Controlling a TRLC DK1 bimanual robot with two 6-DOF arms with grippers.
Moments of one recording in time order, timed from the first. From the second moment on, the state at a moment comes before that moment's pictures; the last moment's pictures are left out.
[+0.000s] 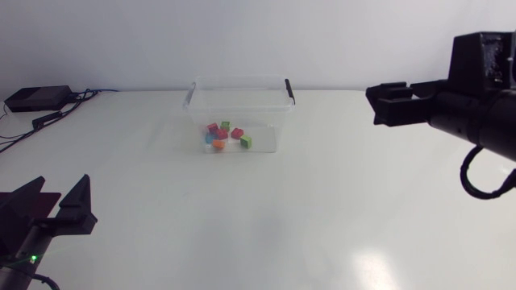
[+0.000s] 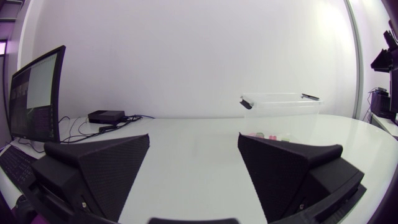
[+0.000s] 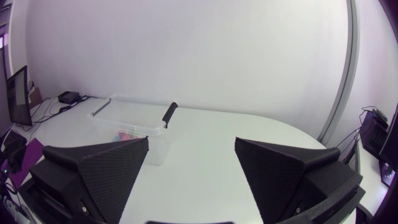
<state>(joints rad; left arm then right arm) 0.14 0.06 0.04 -0.02 0.04 0.05 0.35 0.92 0.81 -0.20 0.18 0.05</state>
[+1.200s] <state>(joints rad) 0.04 0.06 0.04 -0.02 0.03 0.04 0.08 0.20 0.12 0.01 0.06 -0.03</state>
